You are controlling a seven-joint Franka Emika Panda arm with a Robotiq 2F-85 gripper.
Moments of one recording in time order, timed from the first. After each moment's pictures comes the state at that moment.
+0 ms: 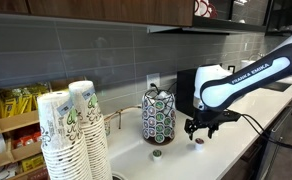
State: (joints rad) arm -0.05 -0.20 0.12 -2.46 0.02 2.29 0.53
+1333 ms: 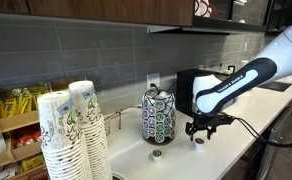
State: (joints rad) arm -0.05 0.00 0.03 -2.38 -0.05 2.37 0.53
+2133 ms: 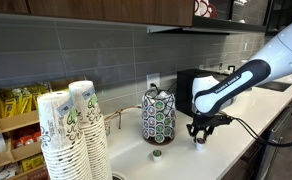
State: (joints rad) arm -0.05 0.03 0.01 -2.35 -0.05 2.37 0.53
